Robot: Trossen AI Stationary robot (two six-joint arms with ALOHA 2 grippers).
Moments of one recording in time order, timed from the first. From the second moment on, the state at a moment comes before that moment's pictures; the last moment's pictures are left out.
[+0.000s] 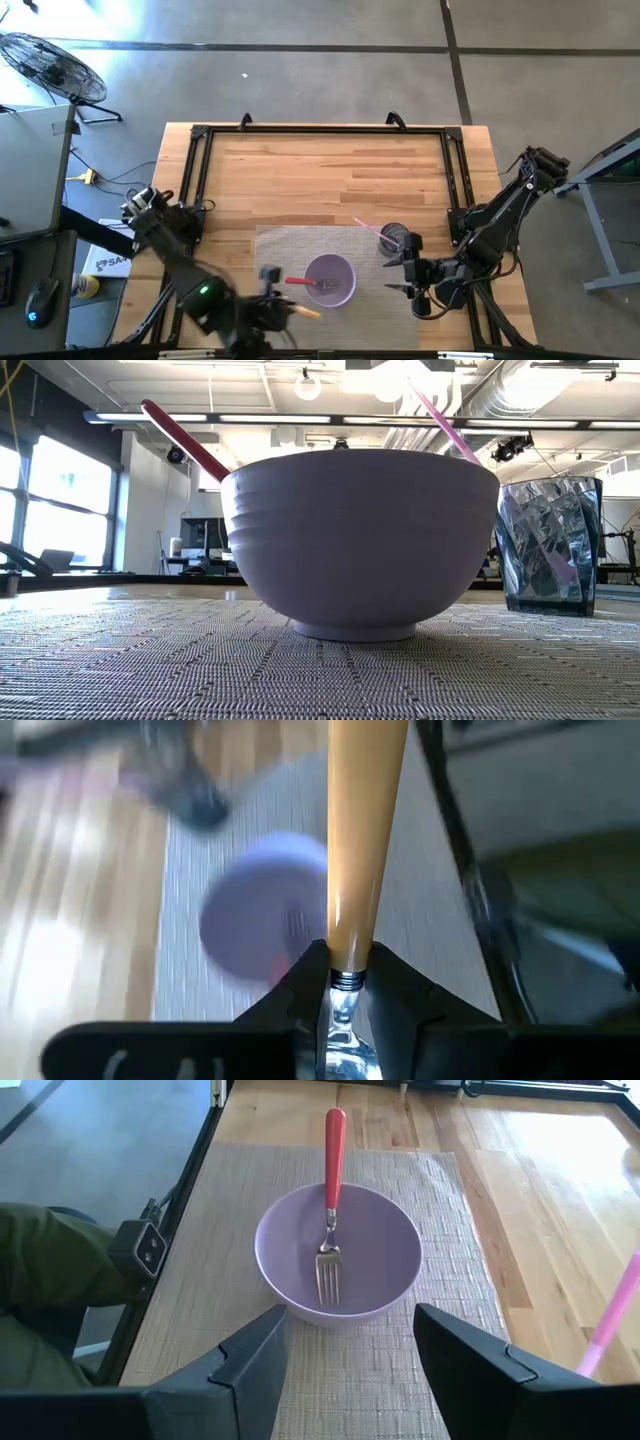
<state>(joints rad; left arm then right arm) -0.82 1.81 1.82 -1.01 -0.62 -0.47 0.84 1.28 0.97 -0.45 0.64 0.52</state>
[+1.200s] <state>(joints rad) -0.41 2.17 1.82 -0.63 -0.19 0.00 0.85 1.28 0.97 -0.61 0.63 0.74</state>
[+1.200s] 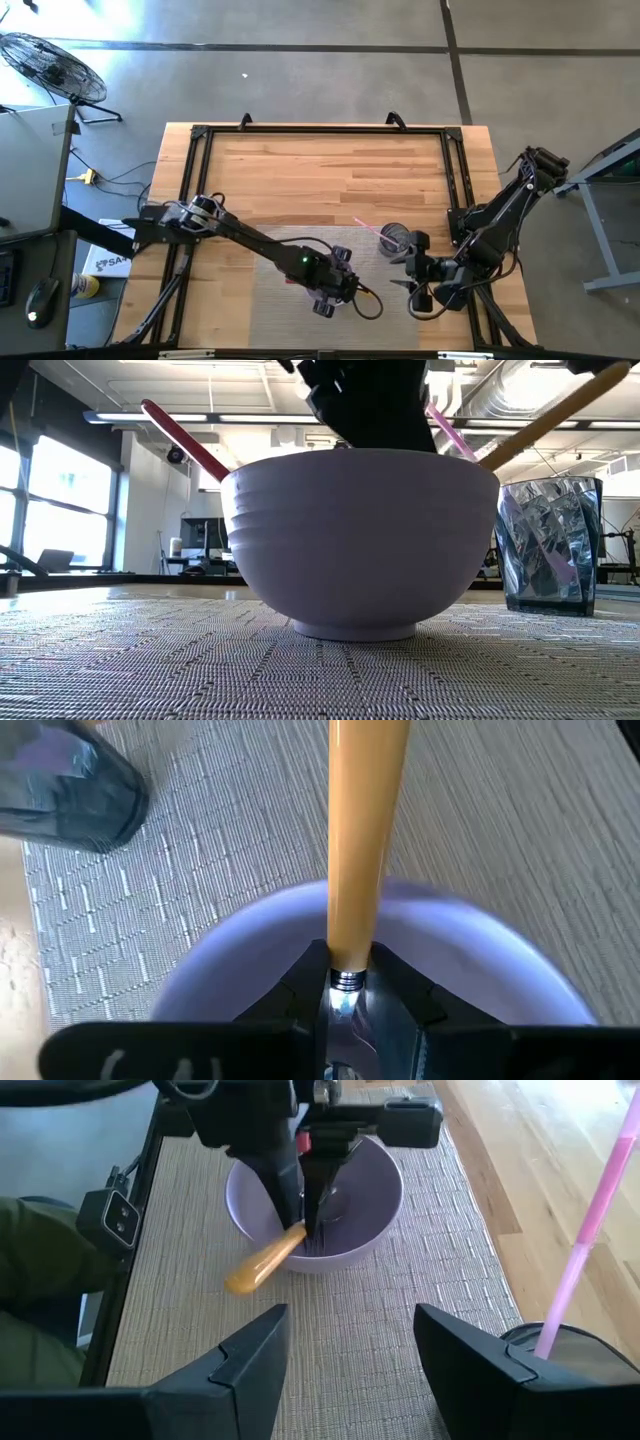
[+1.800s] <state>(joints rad) -0.41 2.13 1.82 -0.72 -0.24 -0.02 0.85 1.28 0.97 -0.61 0.64 0.74</state>
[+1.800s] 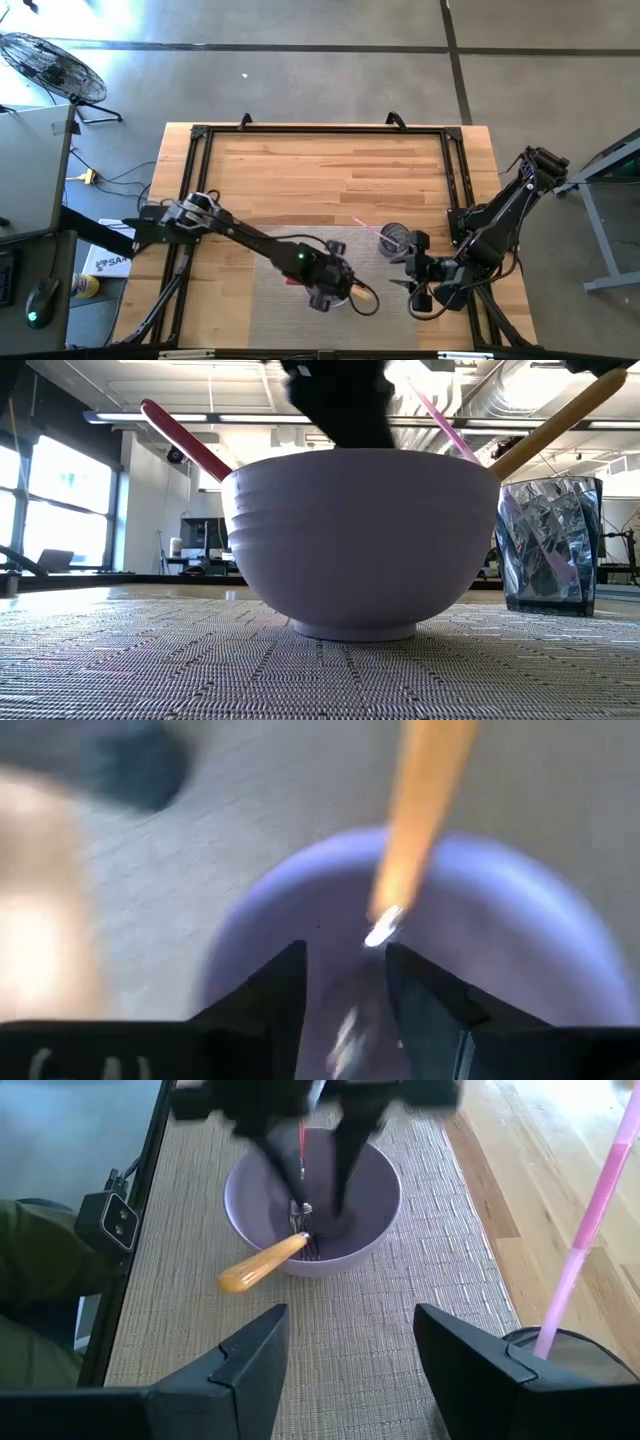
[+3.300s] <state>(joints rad) -0.42 1.40 1.16 -0.72 -0.59 -0.25 0.64 1.24 0.97 -0.41 0.35 0.01</state>
